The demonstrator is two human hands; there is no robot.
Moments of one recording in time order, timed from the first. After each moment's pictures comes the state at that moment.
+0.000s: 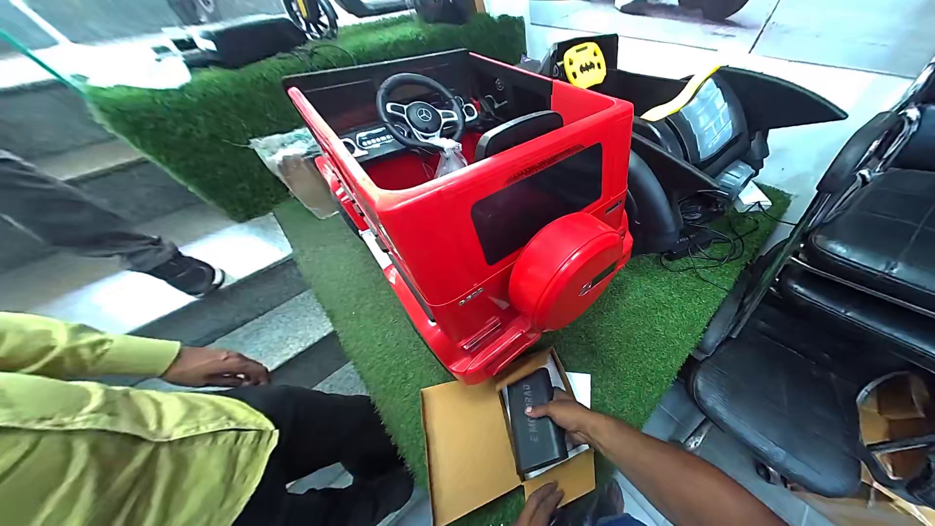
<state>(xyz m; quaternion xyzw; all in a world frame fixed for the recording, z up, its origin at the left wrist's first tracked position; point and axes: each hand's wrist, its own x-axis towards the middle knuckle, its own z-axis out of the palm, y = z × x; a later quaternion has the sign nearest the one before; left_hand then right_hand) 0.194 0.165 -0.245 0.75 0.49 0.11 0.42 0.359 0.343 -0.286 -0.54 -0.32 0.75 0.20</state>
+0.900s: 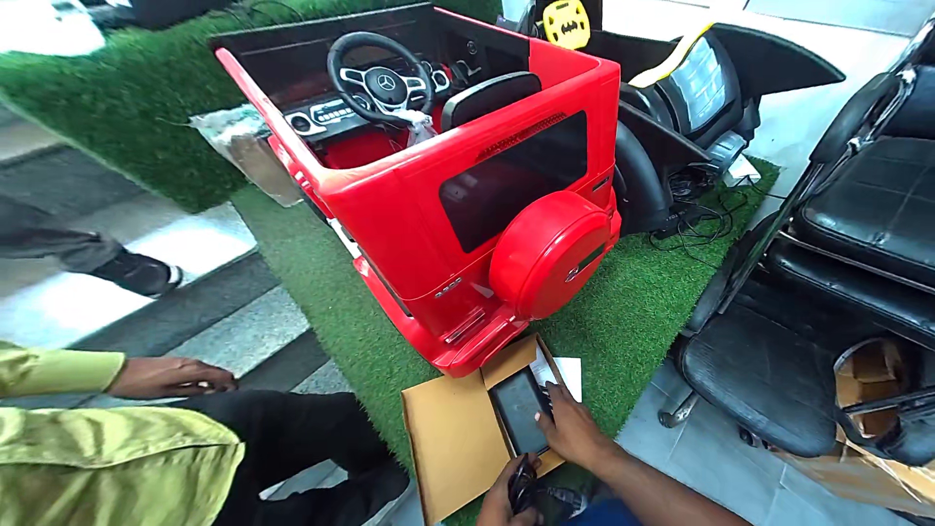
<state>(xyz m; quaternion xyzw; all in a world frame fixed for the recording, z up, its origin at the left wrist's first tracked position) 0.188 0.193 -0.217 0.50 0.56 0.23 0.62 0.373 0.294 -0.238 -0.63 -0.64 0.43 0.08</state>
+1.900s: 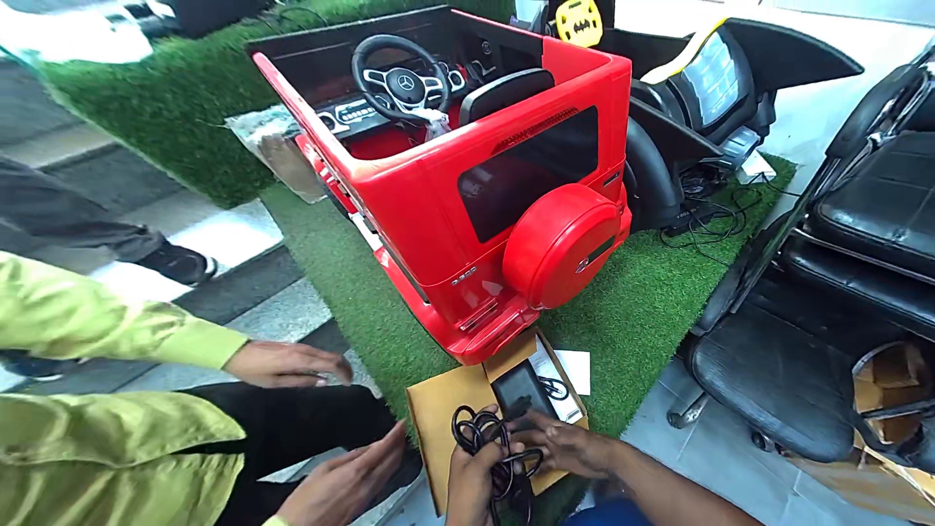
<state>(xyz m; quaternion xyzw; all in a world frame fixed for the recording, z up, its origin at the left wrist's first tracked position) 0.190 0.224 -0.162 0.20 0.56 0.53 0.61 0.374 0.260 -0.240 -0.20 -0.39 0.87 0.22</state>
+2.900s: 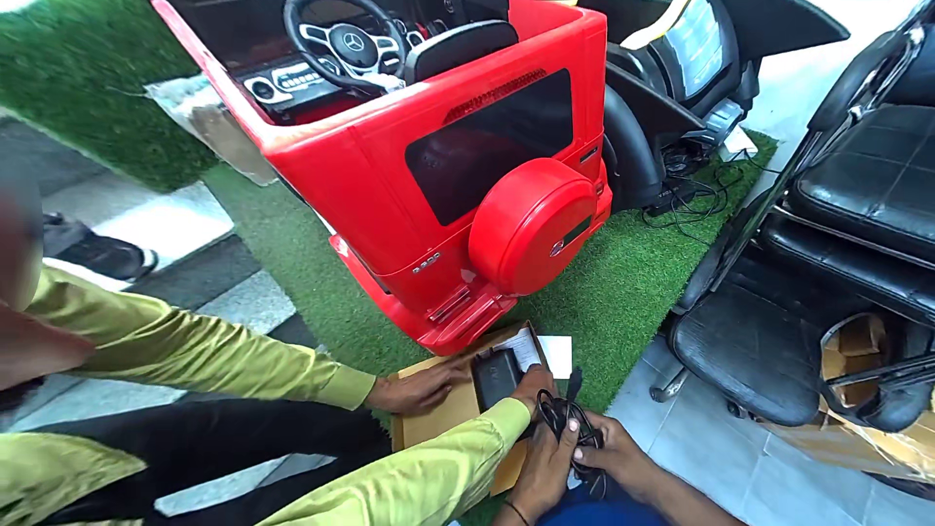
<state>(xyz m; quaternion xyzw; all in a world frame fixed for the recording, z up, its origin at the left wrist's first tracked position) 0.271 0.209 -0.228 0.57 0.57 0.22 0.56 0.449 0.196 -0.248 -0.36 -0.38 0.75 0.41</state>
